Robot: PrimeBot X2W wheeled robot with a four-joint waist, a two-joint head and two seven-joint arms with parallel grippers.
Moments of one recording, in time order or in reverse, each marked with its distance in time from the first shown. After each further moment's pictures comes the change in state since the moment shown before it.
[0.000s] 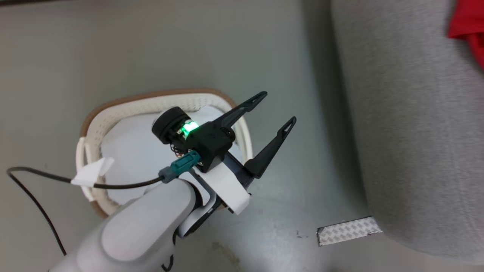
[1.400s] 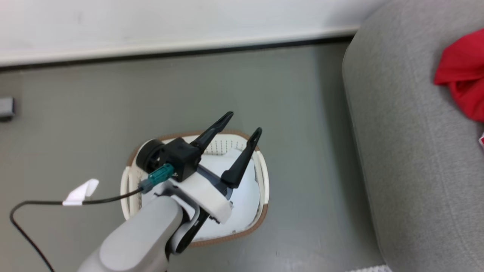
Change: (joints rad) left arm 0.120 -0.028 0.069 0.136 -0.090 0.026 -0.103; right arm -0.032 -0.201 0.679 0.375 0.360 0.000 0.576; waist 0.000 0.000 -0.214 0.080
